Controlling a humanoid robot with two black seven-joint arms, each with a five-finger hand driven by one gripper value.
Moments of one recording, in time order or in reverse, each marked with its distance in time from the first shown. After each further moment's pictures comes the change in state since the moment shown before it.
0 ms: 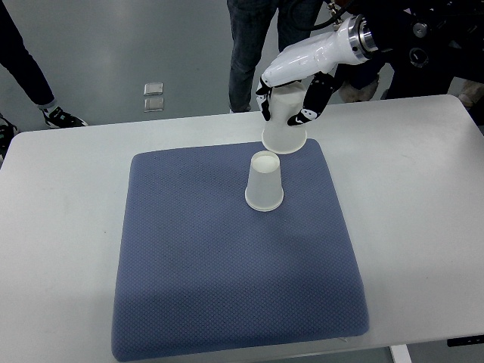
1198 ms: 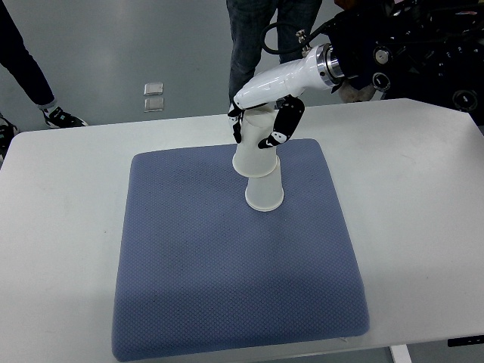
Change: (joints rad) left arm 0.000 0.000 0.000 0.000 0.000 0.000 0.000; right arm -0.117 0.101 0.057 -0.064 0.053 -0.015 -0.011
